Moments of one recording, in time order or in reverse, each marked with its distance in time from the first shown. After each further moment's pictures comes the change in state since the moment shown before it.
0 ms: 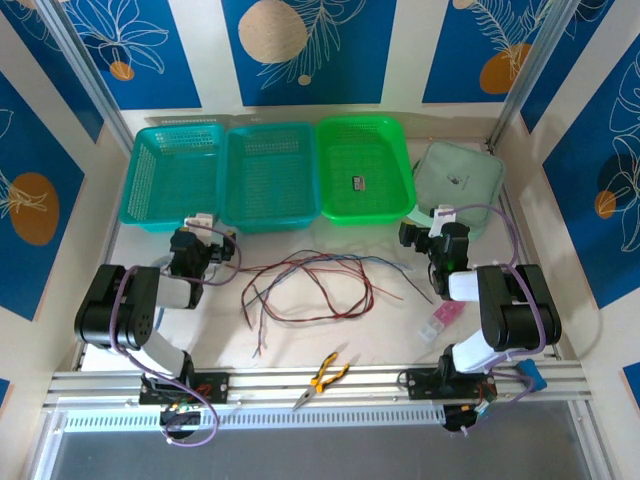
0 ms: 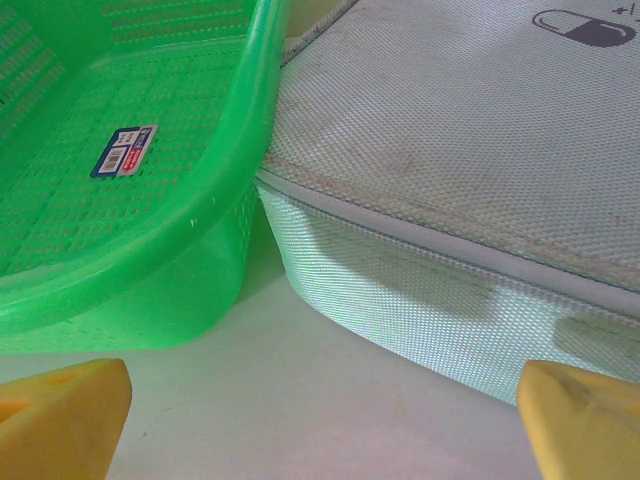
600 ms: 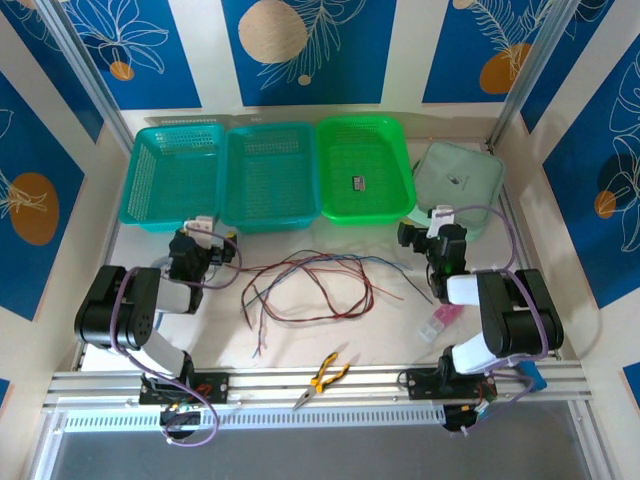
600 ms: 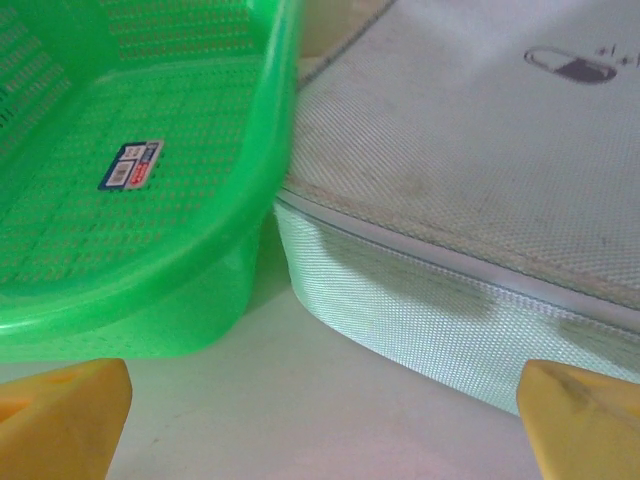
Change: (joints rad) left arm 0.000 0.000 -0.059 0.111 0.034 0.002; right arm 0.050 -0.048 -0.031 0.028 0.068 -0.016
